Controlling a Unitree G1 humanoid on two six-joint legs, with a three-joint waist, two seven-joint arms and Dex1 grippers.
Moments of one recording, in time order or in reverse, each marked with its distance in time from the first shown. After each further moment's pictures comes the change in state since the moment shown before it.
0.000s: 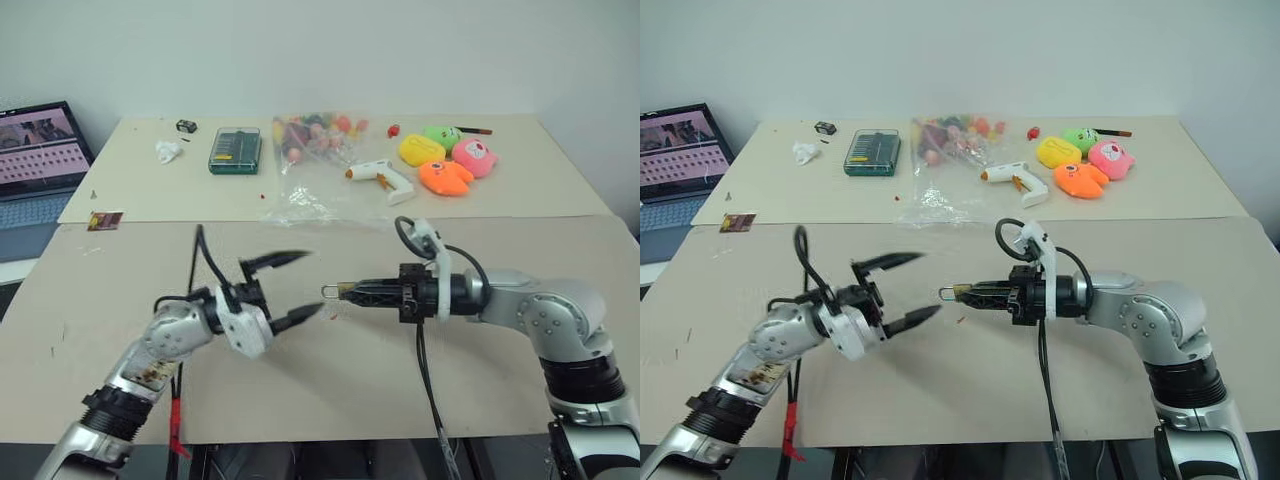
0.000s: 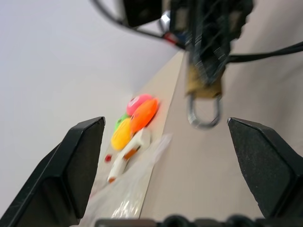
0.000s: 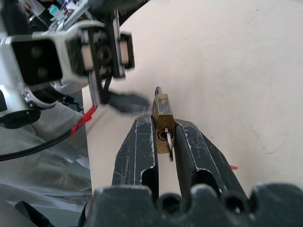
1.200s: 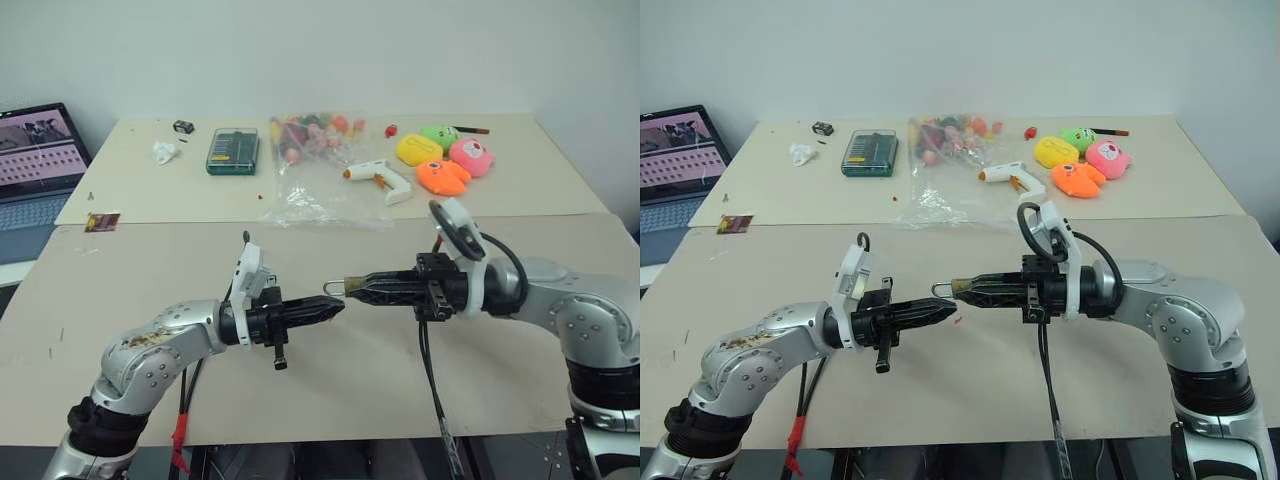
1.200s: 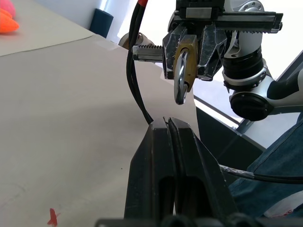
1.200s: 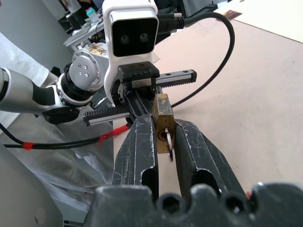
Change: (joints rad) left arm 0.030 -0.085 0.094 -0.501 -0.933 1.384 -0.169; right arm -0.013 -0.042 -0.065 -0.090 0.047 -0.045 0.113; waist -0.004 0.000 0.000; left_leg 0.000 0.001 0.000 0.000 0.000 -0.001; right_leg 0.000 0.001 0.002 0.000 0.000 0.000
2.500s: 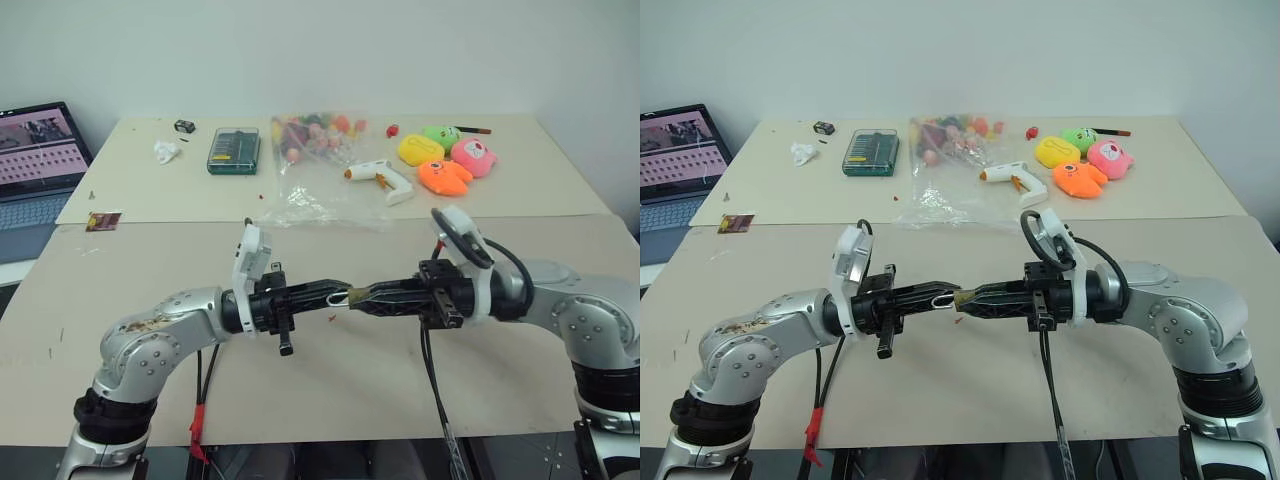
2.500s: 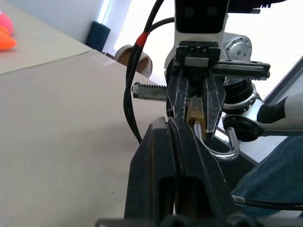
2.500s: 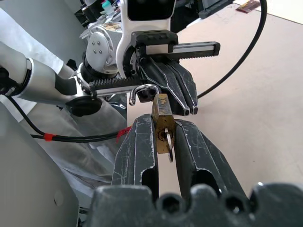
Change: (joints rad) left arm -0.076 -0.057 0.084 -0.033 -0.118 0.173 0.084; right arm 0.015 -0.028 0.014 0.000 0.010 -0.020 0.079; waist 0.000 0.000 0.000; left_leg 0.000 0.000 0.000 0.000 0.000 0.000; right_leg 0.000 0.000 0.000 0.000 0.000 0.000
